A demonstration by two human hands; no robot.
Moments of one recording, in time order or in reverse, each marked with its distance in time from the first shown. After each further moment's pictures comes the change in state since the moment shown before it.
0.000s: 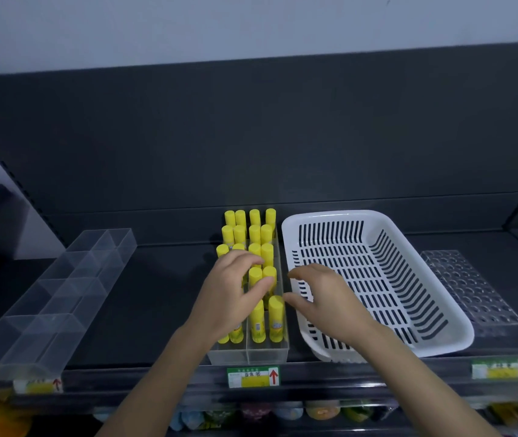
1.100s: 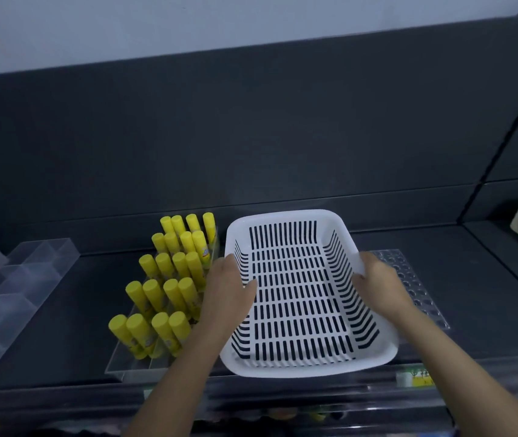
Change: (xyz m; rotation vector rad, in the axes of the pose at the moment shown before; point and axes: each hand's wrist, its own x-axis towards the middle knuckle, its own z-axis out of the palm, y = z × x) left_hand 0.060 0.062 0.138 0.118 -0.119 -0.404; right_hand -0.025 0.211 -0.084 0.082 0.081 0.520
